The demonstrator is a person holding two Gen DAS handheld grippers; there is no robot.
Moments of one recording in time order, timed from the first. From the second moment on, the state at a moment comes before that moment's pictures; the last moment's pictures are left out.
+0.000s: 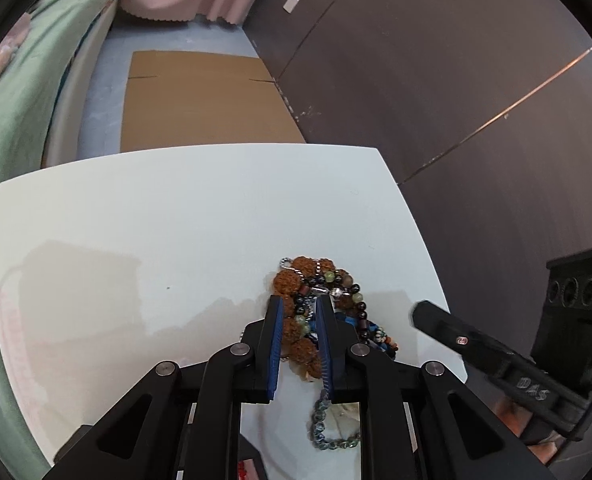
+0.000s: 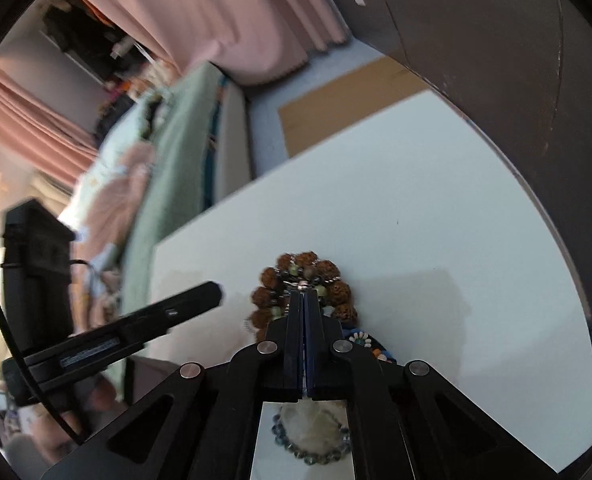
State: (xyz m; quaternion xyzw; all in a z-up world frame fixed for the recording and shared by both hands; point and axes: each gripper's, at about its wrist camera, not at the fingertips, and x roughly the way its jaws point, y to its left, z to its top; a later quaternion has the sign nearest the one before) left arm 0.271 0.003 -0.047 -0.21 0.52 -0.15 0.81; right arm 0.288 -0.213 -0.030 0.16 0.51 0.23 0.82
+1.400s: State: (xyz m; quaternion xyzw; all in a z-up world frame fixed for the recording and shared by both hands) left arm 0.264 -0.020 -0.059 -0.19 0.52 -0.15 0.82; right arm 0.275 -0.263 -0.022 0.24 0.48 0.19 0.83
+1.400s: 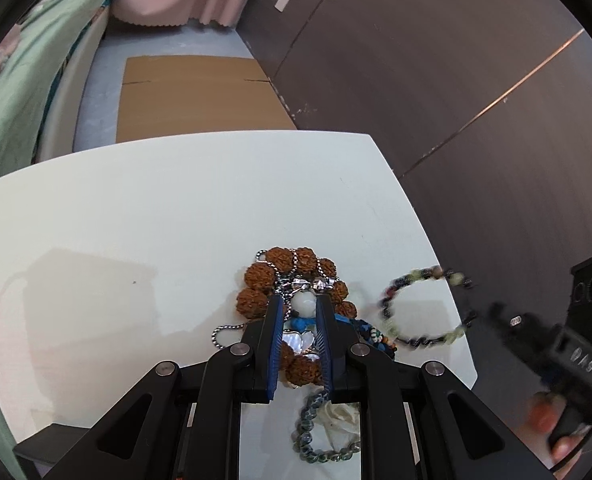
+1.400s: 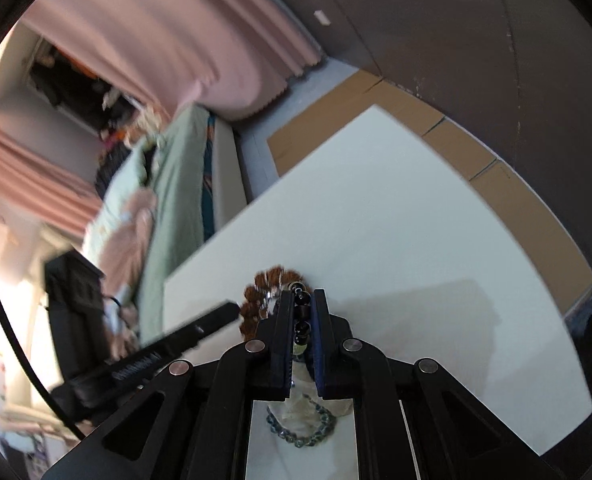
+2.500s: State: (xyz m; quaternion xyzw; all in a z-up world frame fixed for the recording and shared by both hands) left arm 0.252 -0.112 -0.063 -0.02 0.53 -0.15 0.84; right arm 0.272 -0.315 -0.026 0.25 0.49 0.17 0.82
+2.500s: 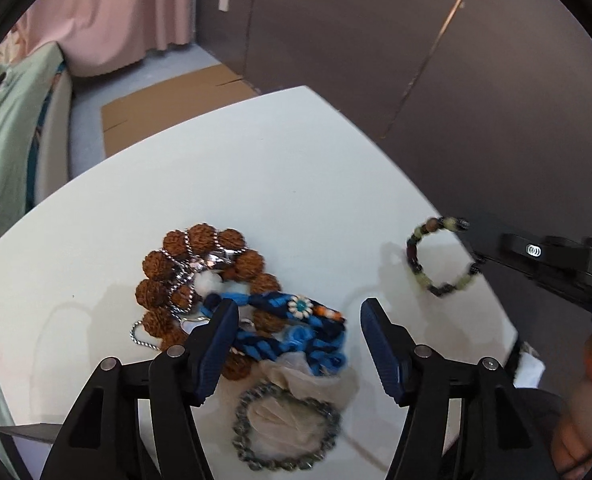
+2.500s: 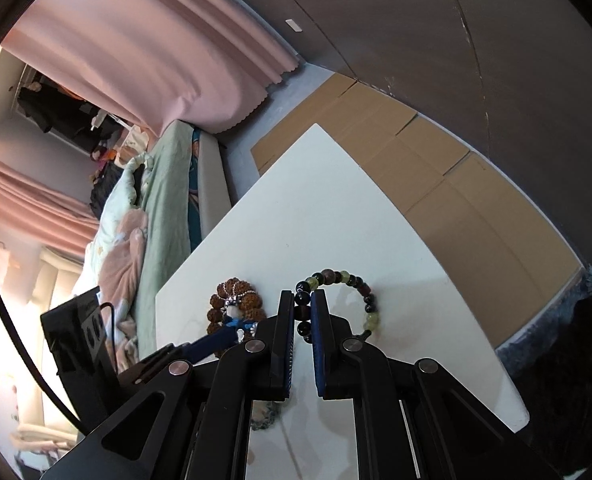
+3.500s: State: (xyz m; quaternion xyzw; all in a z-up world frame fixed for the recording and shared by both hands) left arm 0.248 -0.060 -0.021 -0.11 0.47 -0.17 0.86; right arm 0.275 -0.310 -0.034 0.25 0.51 0.15 0.81
